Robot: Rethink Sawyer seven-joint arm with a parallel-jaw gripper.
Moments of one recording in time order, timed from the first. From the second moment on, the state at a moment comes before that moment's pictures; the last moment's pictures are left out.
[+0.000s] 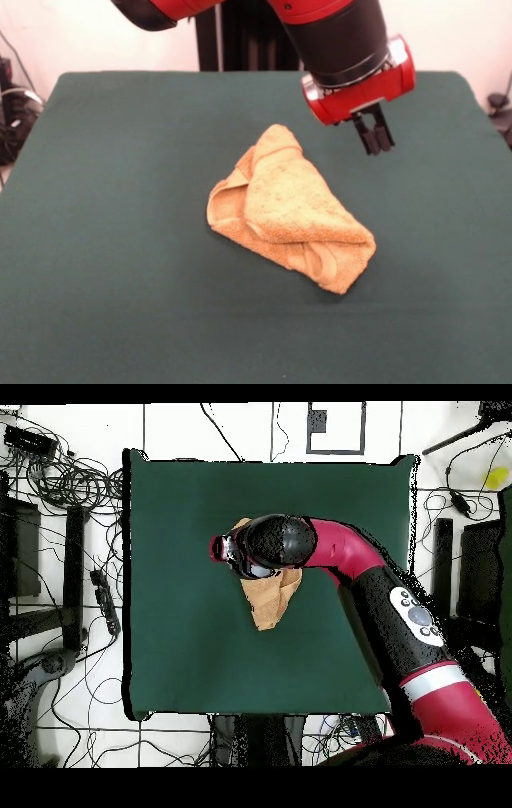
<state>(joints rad) -0.61 -0.48 0.71 1.51 -0.25 0.85 1.73</state>
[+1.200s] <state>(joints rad) -0.62 -0.47 0.71 1.51 -0.25 0.87 1.73</state>
